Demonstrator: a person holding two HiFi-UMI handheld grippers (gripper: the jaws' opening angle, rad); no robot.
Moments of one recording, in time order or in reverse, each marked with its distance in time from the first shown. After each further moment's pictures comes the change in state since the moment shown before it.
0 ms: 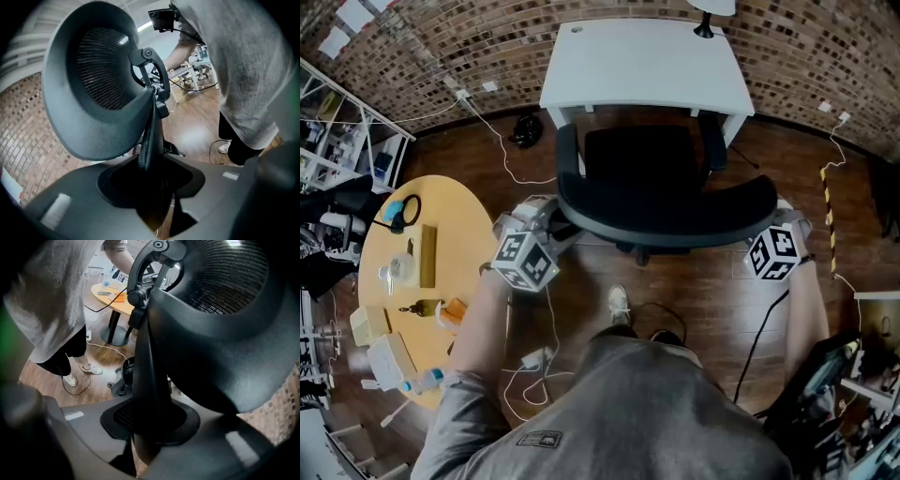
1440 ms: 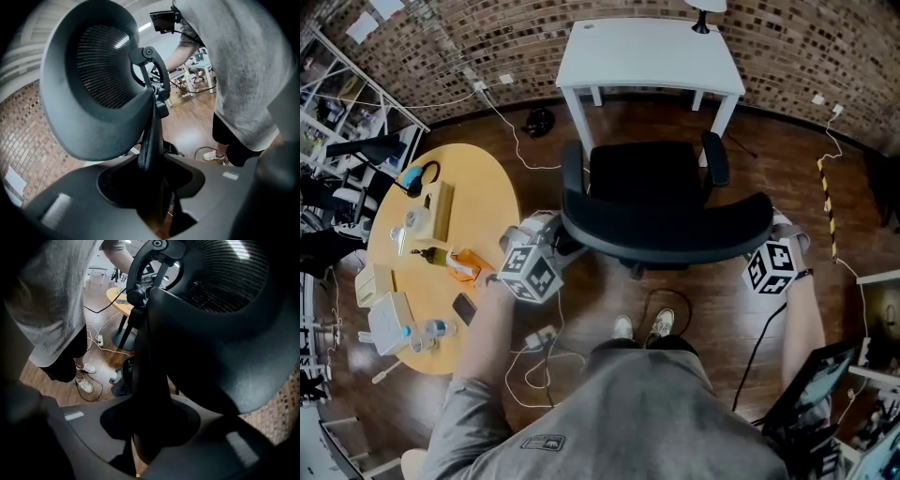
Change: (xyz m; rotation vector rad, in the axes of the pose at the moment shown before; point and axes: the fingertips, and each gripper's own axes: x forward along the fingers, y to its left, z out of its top) left arm -0.103 -0.163 0.055 -0.011 -0.007 -0.014; right arm -0.102 0.160 0.063 0.000 0.015 0.007
